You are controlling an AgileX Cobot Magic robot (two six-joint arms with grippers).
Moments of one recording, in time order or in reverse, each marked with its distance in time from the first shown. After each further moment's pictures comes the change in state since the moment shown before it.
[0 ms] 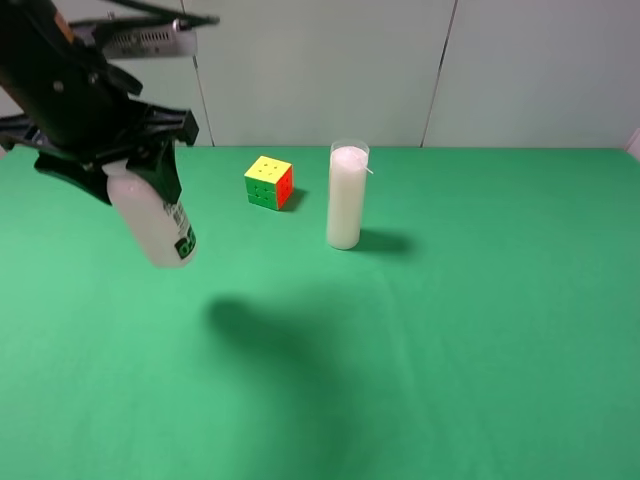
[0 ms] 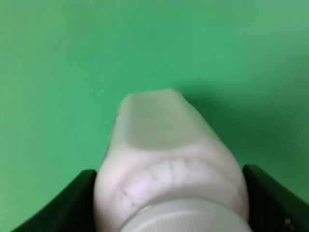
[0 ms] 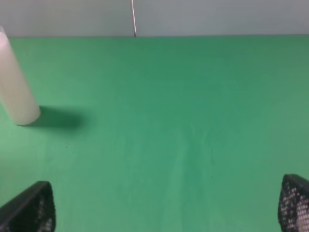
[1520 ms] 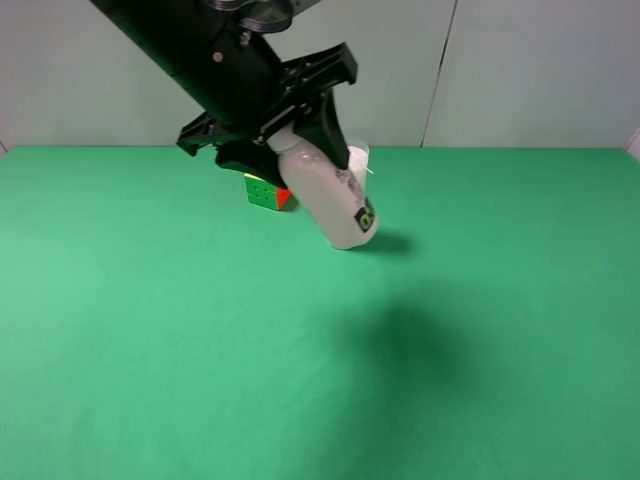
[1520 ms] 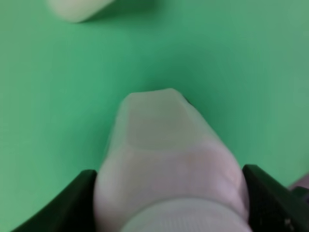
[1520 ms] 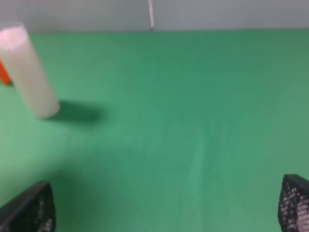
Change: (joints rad) left arm -0.160 0.190 -0.160 -0.485 -0.214 0.172; right arm 0.000 0.076 0.000 0.090 -0.001 -0.061
